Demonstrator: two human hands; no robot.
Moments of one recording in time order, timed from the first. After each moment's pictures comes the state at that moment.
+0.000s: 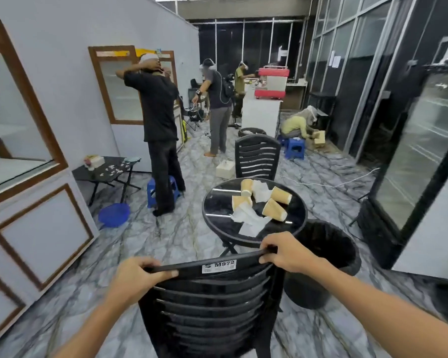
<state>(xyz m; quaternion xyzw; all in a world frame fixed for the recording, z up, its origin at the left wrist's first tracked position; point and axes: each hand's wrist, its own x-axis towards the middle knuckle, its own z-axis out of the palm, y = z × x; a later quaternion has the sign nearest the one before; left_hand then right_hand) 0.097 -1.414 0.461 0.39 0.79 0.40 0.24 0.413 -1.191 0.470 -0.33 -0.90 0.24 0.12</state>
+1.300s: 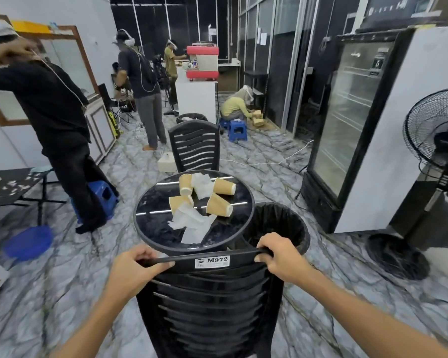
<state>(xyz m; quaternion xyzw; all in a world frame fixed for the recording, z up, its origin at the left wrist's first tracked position) 0.167 -1.189 0.401 0.53 0.70 0.43 0.23 0.526 -1.092 0.391 -0.47 -0.84 0.21 0.20</state>
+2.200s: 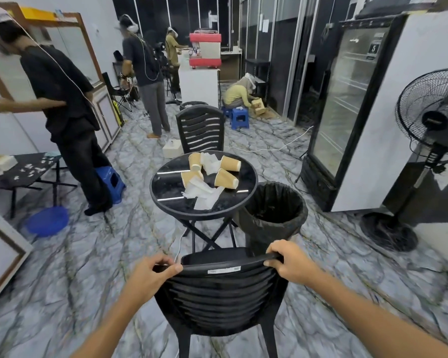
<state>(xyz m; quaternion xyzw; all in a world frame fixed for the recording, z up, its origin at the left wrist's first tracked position) 0.168 -1.336 0.364 0.55 0.70 0.34 0.30 0.537 -1.231 0.353 -0.47 -0.84 0.22 0.15</state>
